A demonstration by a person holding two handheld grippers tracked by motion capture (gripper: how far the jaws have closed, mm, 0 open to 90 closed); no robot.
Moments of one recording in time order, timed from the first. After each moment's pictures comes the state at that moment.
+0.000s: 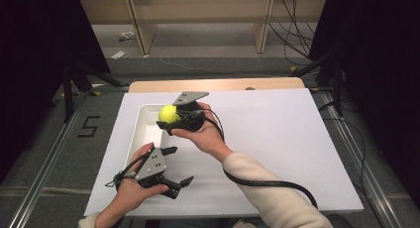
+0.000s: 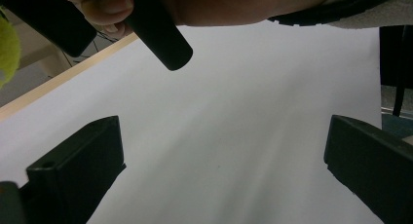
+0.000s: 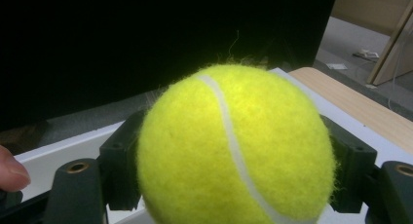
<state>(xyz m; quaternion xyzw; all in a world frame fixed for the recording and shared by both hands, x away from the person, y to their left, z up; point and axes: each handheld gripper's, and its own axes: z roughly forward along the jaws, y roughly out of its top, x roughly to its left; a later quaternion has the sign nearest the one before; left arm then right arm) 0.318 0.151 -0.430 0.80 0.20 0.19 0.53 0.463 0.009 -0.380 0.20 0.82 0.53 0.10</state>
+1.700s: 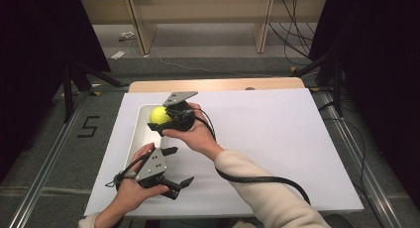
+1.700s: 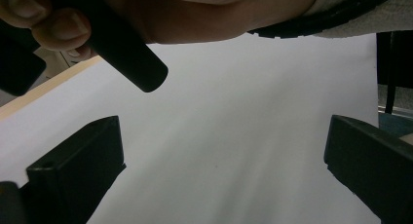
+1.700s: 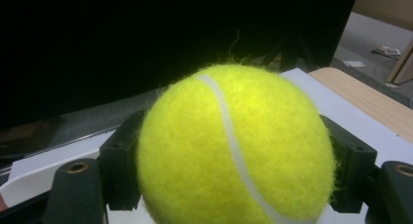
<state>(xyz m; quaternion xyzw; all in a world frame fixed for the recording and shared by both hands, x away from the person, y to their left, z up) 0.318 0.151 -0.430 0.80 0.20 0.19 0.53 0.466 0.035 -0.383 0.19 0.82 0.53 0.08</state>
